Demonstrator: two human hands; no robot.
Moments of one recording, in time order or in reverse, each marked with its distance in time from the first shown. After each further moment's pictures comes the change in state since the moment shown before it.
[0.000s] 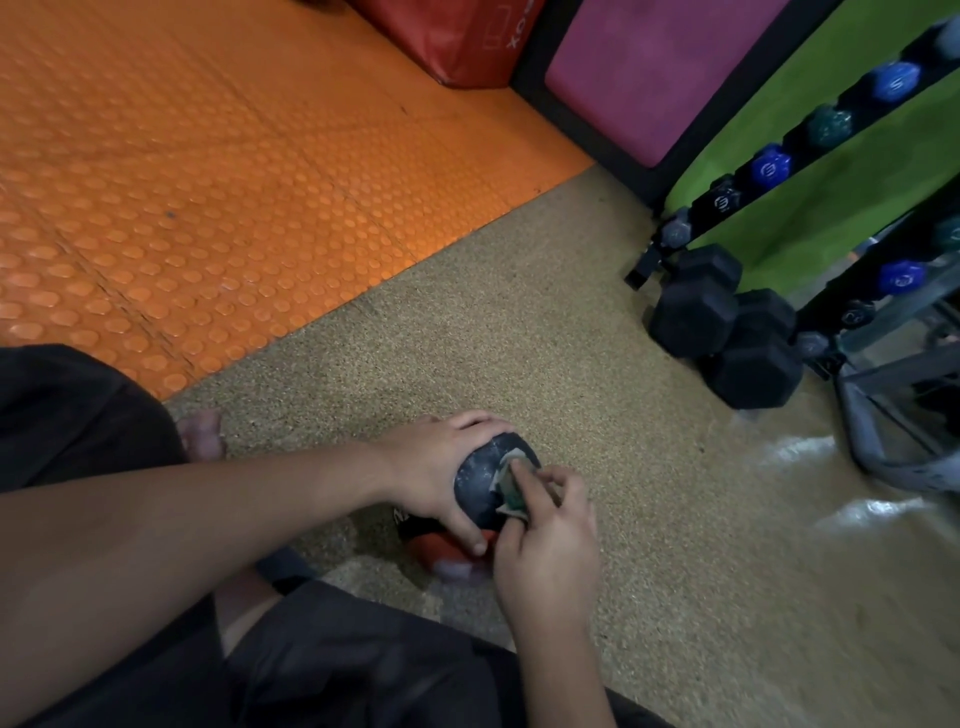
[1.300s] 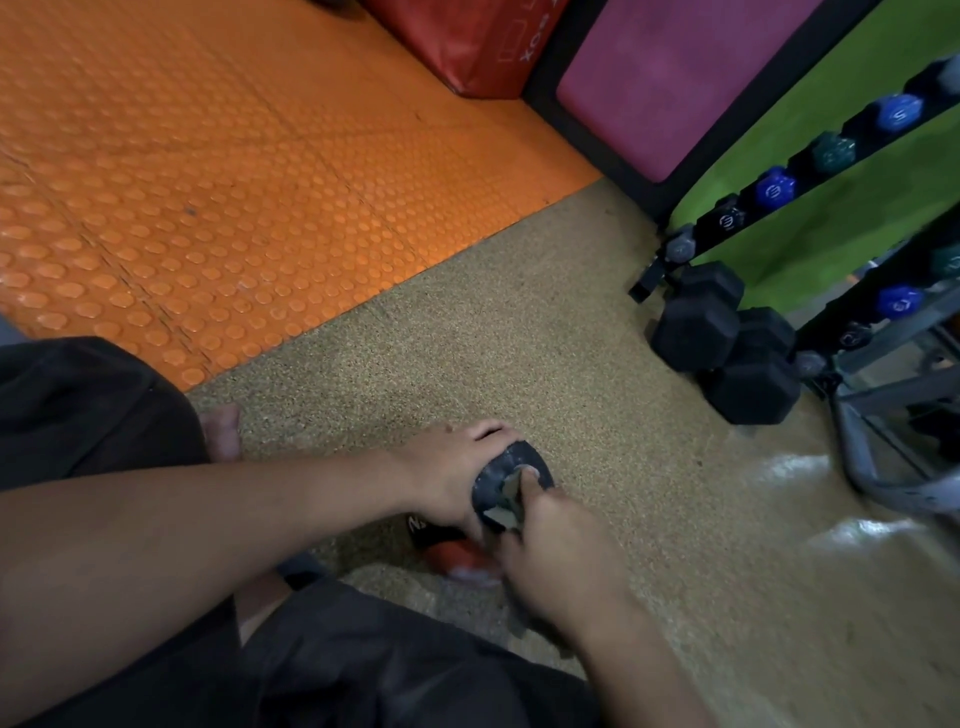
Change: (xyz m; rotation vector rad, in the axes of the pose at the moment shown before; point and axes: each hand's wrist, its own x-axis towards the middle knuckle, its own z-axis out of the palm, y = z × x) left_hand 0.005 0.006 0.009 0.106 0.029 -0.012; right_hand 0.028 -0.030 -0.056 -0.260 -0.596 -0.167
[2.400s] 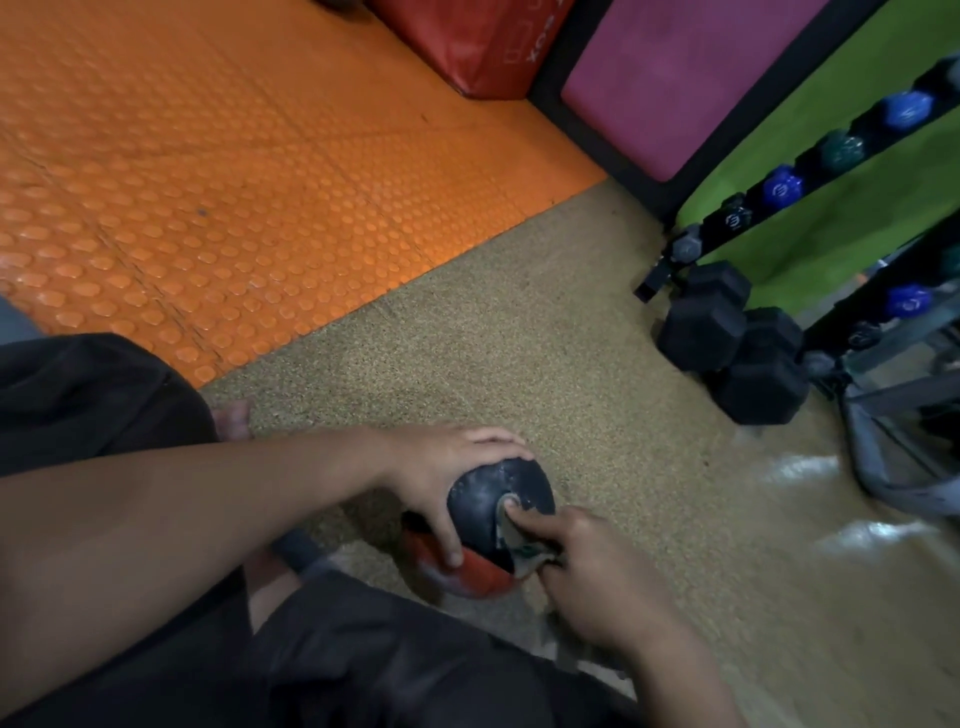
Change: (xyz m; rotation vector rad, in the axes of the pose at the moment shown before) left_hand -0.014 -0.022 -0.020 -0.071 -0.169 0.237; right_hand -0.024 0.022 -0.014 0.076 -0.152 0.005
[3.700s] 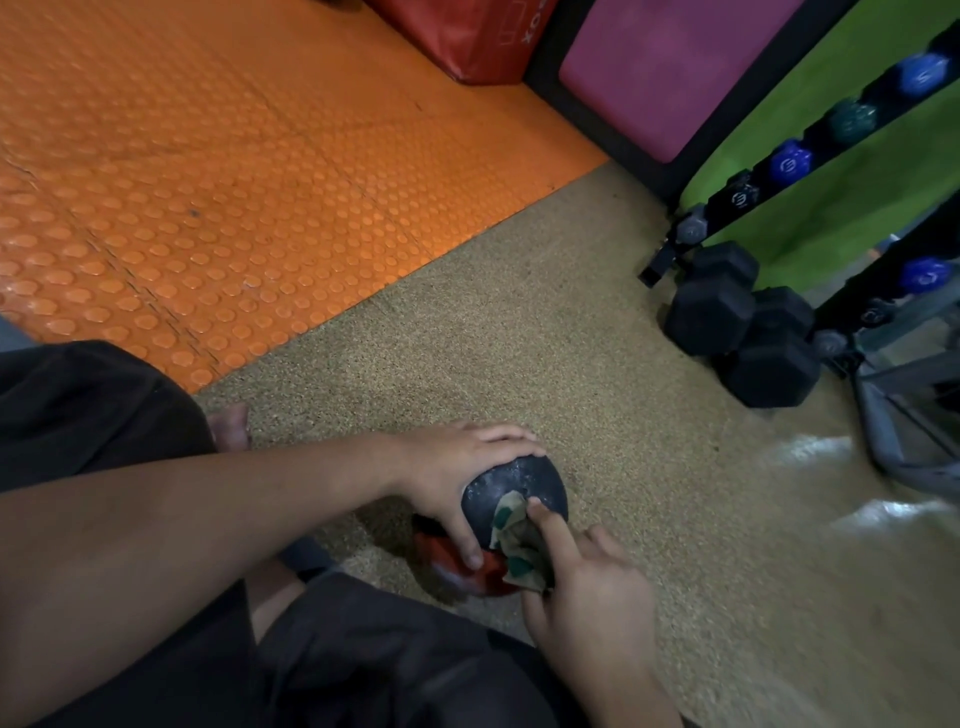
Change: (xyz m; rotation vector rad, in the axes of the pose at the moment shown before) left_hand 0.008 0.010 0.003 0.048 0.000 -0.039; right_hand 0.000 0.015 0.066 -0.191 0.636 -0.153
